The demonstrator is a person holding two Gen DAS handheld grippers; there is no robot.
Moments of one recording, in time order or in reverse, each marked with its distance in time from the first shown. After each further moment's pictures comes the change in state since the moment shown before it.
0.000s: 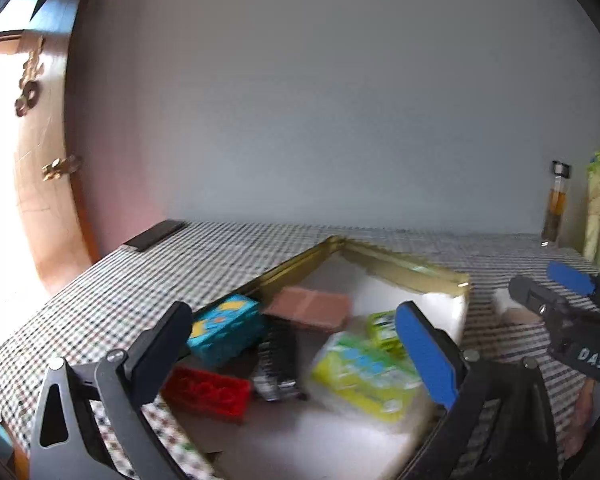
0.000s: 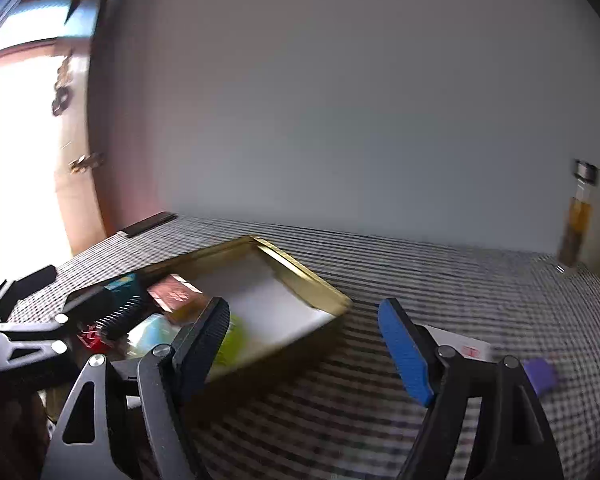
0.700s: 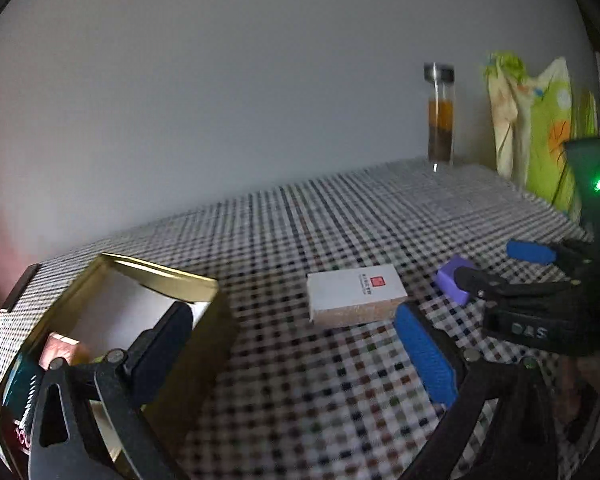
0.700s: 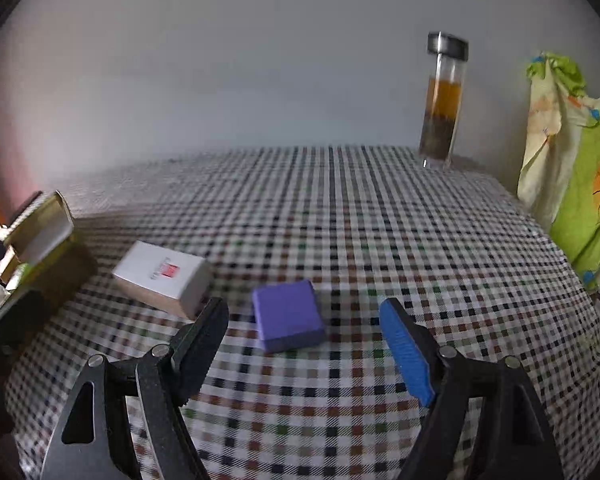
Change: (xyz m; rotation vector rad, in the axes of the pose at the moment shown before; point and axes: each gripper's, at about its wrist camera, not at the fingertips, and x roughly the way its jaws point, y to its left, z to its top) left arm 0.055 -0.199 0.001 0.295 0.193 -0.296; right arm 0.009 -0.177 -0.035 0.161 0.308 -0.303
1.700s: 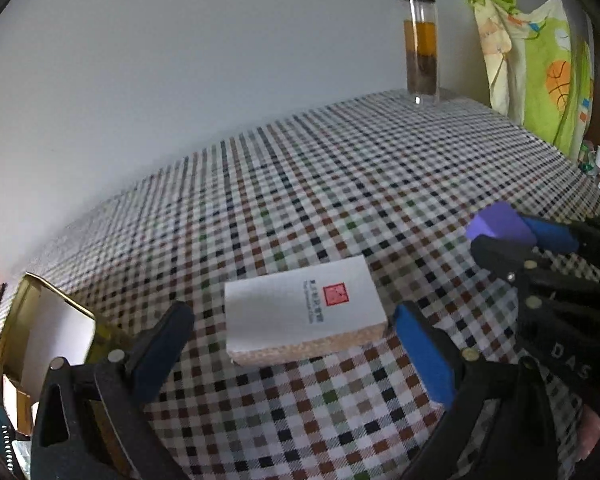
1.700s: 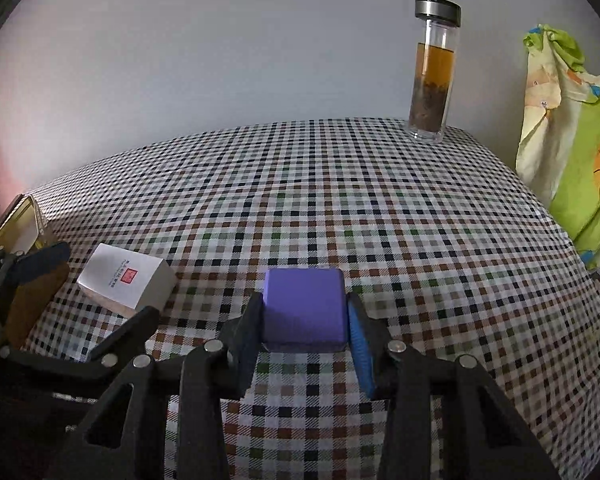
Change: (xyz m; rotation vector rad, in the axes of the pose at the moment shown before) left arm 0.065 -0.039 0.010 0.102 0.205 -0.076; right arm 0.029 -0.020 0.014 0.056 0.079 -0.035
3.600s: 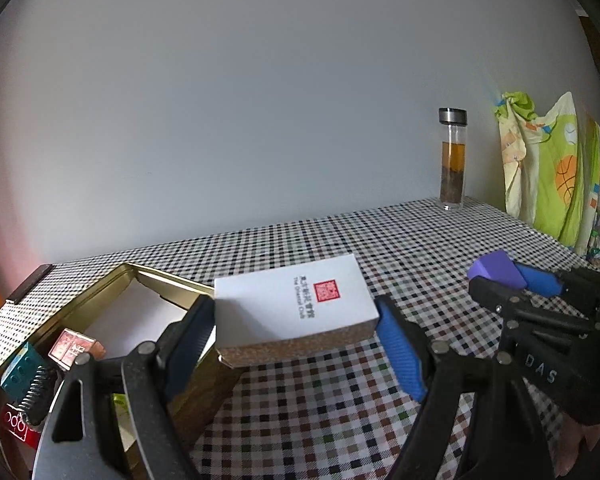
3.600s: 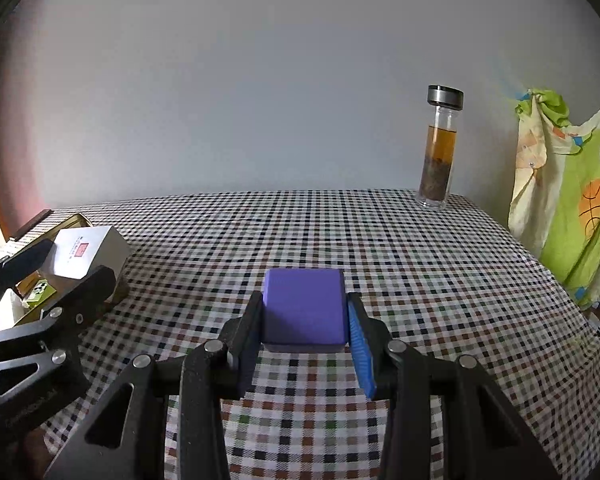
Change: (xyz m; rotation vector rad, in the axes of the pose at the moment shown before) left arm -0.095 0.043 -0.048 -0.182 -0.389 0.112; right arm -0.067 0.059 -0.030 -0.055 -0.265 -0.004
